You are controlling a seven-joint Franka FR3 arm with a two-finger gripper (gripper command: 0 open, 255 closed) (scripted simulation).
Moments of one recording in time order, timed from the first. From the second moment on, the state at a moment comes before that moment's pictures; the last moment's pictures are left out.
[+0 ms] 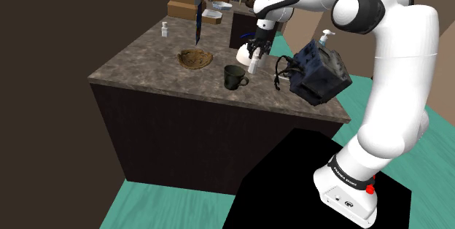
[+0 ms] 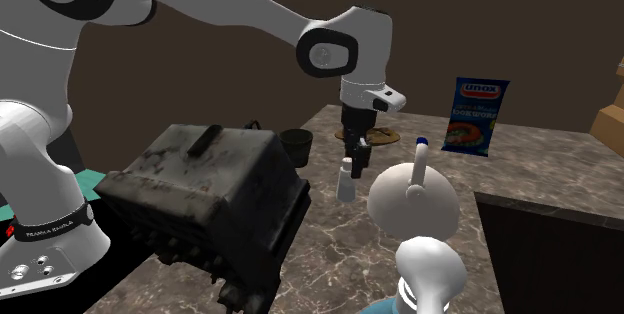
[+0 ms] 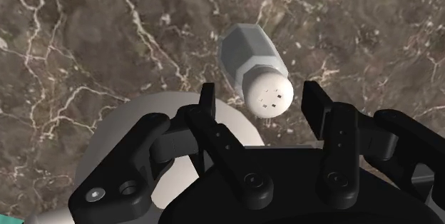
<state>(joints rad) -0.20 0.49 -0.22 -1.56 0.19 2.01 -0.13</state>
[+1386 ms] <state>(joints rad) -0.20 0.45 -0.23 -1.47 0.18 1.88 -0.11</state>
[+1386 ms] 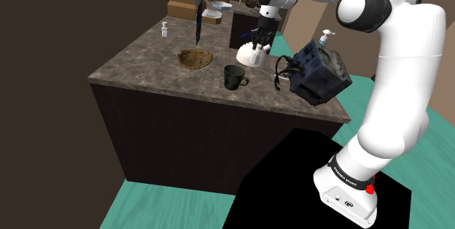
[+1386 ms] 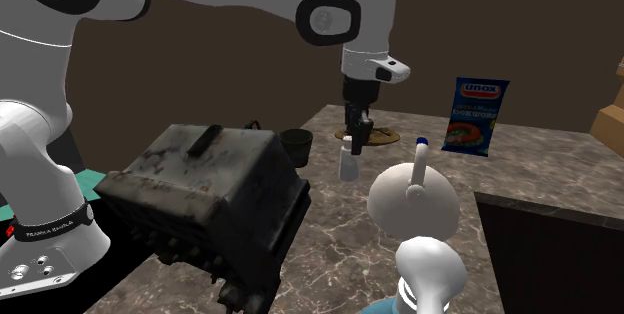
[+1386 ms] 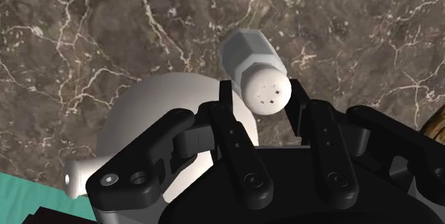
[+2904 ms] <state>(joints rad) -0.21 0.44 -0.23 -1.20 0.17 1.60 -0.06</state>
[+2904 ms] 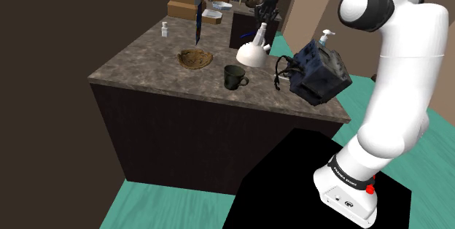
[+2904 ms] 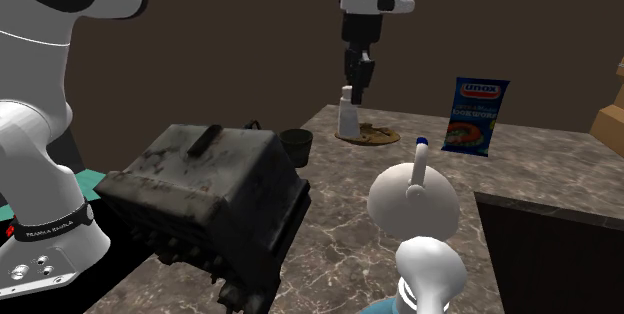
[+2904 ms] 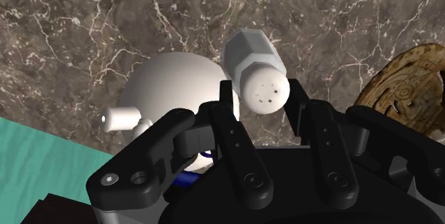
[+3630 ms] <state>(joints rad) -0.03 0.18 -0.16 -1.51 0.11 1.68 0.16</state>
